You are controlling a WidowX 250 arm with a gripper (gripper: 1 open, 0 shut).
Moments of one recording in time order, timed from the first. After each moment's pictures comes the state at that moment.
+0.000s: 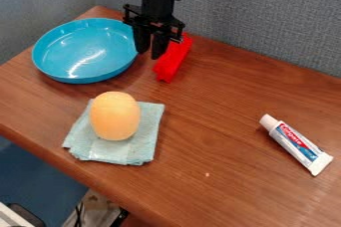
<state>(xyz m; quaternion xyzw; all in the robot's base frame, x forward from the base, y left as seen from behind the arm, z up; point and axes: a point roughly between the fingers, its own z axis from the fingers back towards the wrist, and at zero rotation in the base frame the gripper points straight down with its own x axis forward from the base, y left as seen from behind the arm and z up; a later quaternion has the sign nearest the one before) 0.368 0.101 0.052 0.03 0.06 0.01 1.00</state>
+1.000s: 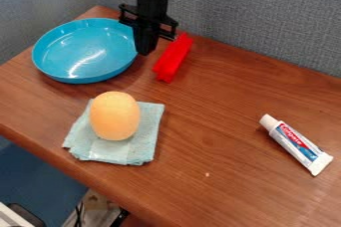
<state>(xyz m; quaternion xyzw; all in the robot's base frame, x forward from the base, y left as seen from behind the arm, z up) 0.376 0.121 0.042 0.03 0.07 0.02 1.00</state>
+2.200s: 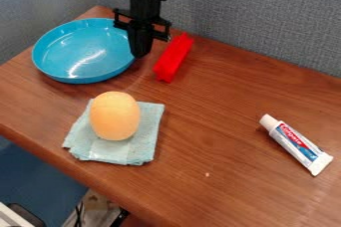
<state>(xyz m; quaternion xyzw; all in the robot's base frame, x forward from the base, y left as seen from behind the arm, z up) 0.376 0.126 0.044 0.00 0.08 0.02 1.00</state>
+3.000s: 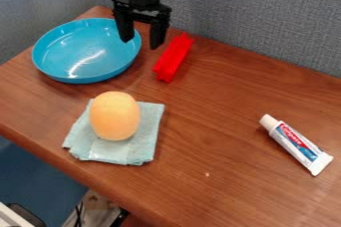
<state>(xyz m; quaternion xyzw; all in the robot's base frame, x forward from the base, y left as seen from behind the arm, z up) 0.379 0.124 0.059 -0.02 0.07 0.03 1.00</state>
